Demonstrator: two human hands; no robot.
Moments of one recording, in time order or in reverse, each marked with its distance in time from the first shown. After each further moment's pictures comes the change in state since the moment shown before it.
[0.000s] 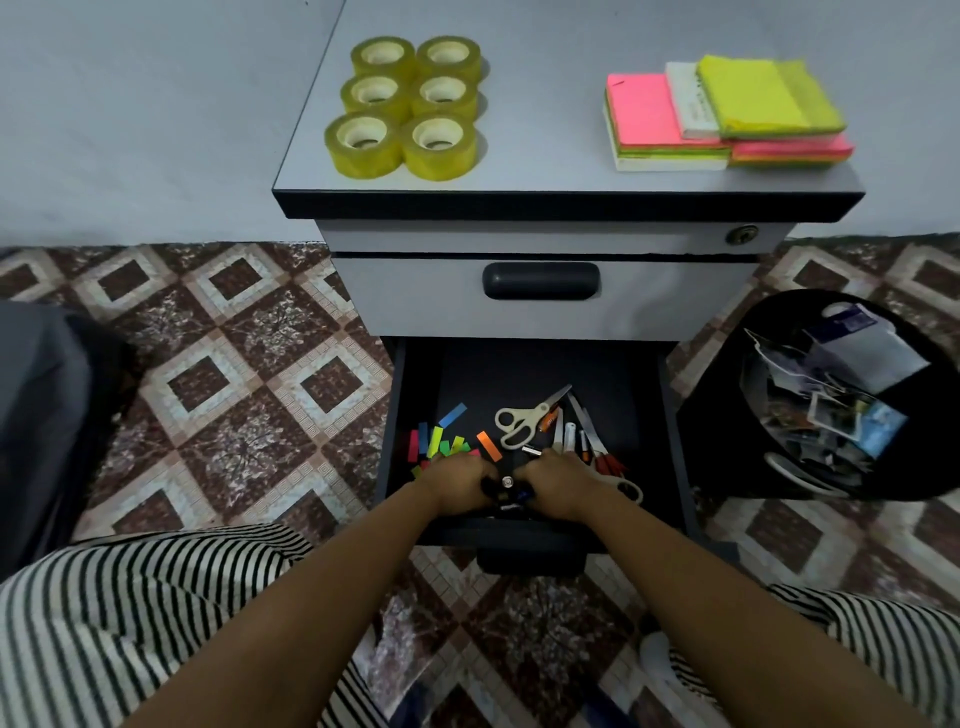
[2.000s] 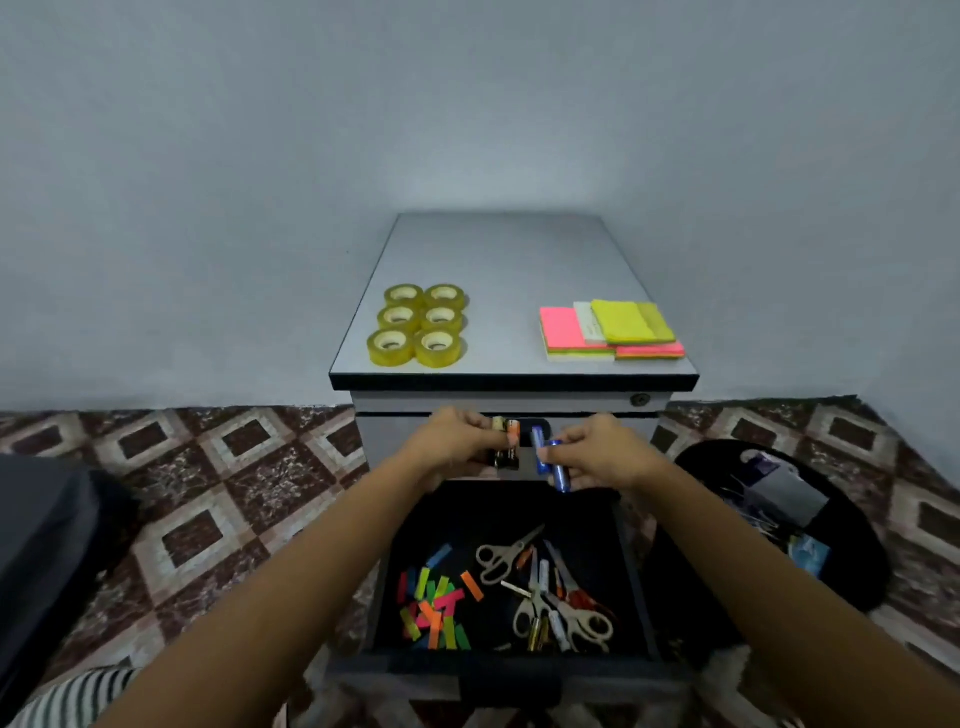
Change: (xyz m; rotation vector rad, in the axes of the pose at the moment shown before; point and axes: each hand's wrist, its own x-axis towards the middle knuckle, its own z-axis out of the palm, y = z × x) left_hand -0.102 0.100 -0.183 -1.111 0.416 0.042; right_hand -0.122 -0.004 -0.196 1.053 0.443 0.213
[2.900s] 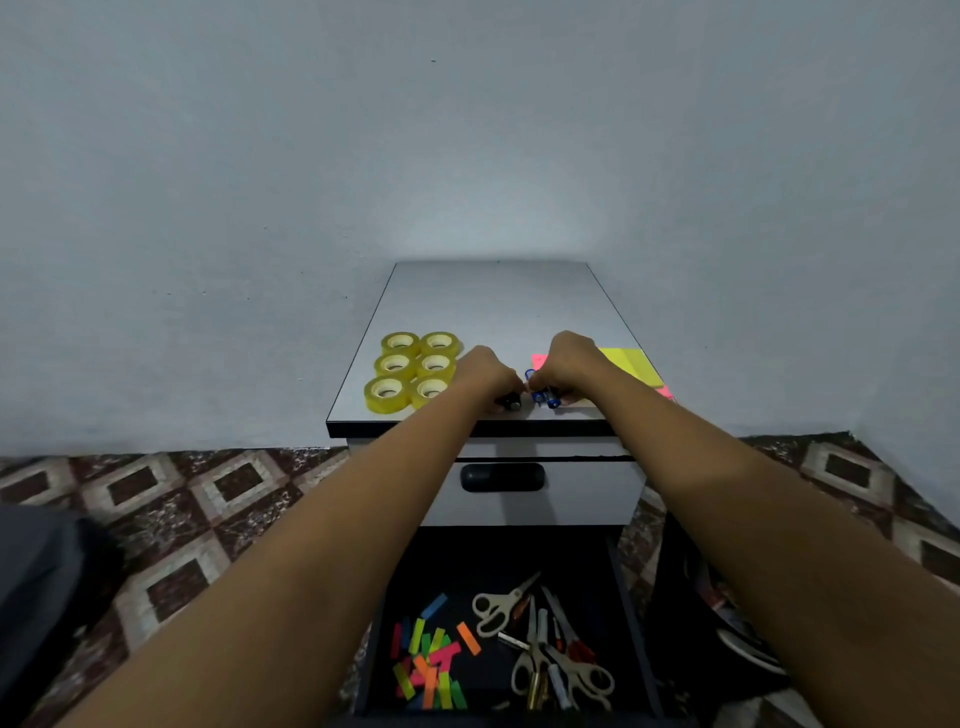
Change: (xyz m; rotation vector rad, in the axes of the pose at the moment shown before) left_hand 0.063 0.104 0.014 0.428 0.330 0.066; right_hand 0.061 -0.109 -0.040 -0.484 0.309 -0.068
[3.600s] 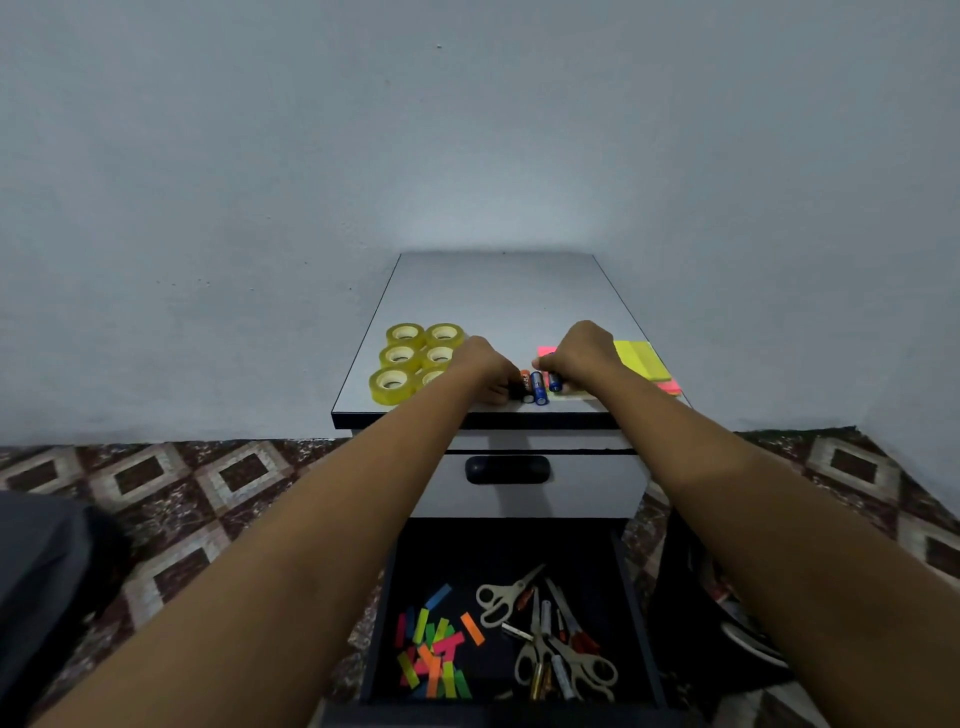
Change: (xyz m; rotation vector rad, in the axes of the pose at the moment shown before) left_hand 0.012 -0.006 -0.006 -0.134 -0.048 -0.040; right_hand 0.017 0.012 0.005 -0.005 0.161 0.021
